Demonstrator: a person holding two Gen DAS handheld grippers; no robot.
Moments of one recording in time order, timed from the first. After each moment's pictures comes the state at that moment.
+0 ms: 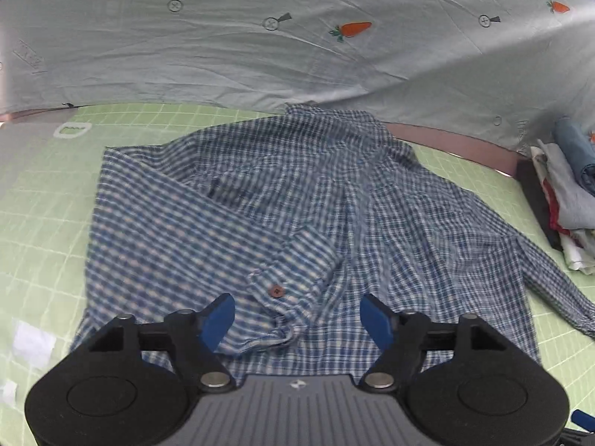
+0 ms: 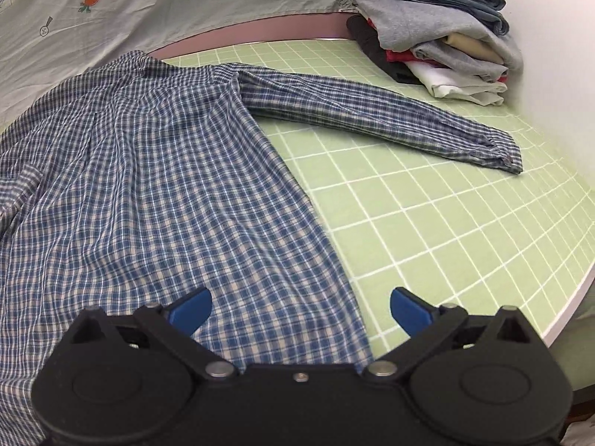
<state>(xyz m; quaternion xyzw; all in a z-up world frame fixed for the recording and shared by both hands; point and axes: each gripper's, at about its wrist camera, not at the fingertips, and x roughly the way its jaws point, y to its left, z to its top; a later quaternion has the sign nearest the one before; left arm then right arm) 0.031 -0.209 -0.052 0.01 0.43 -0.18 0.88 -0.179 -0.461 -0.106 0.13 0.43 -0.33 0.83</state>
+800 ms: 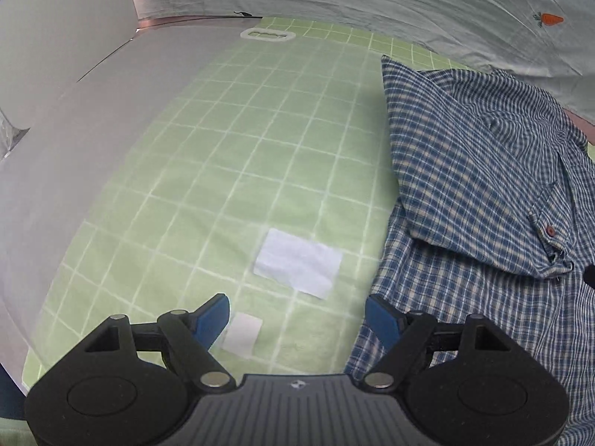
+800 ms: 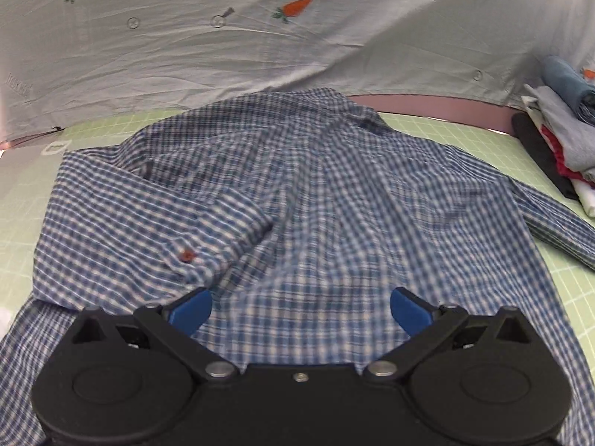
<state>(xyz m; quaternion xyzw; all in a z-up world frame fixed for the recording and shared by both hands) 0.065 -0.003 -0.100 0.02 0.52 -0.04 0.85 -0.001 -0.294 -0.112 0.05 0.38 -0.20 0.90</state>
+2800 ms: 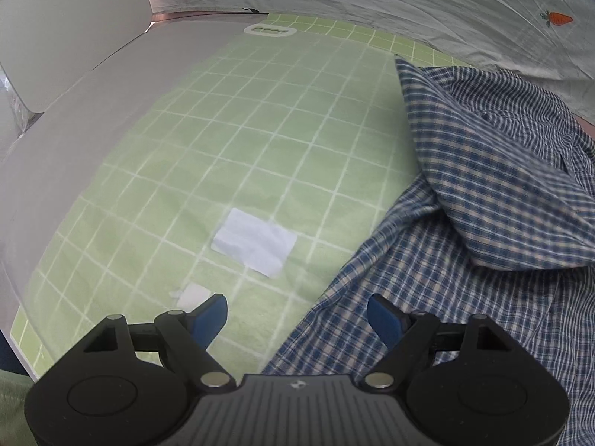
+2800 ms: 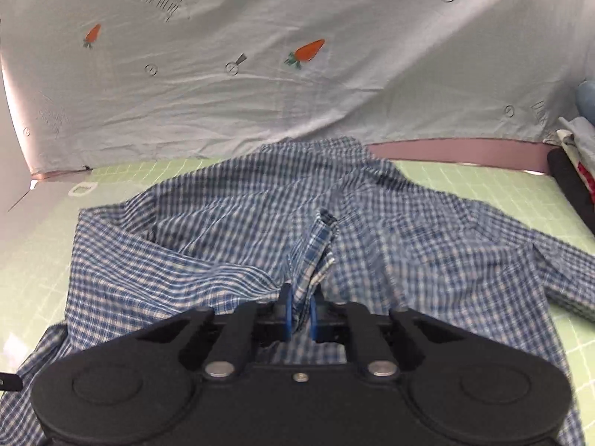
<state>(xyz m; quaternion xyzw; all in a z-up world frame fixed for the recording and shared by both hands) 0.043 -0.058 -0.098 0.01 0.51 0.01 0.86 -0.003 -0.384 -0.076 0.07 0.31 -0.15 0.94</state>
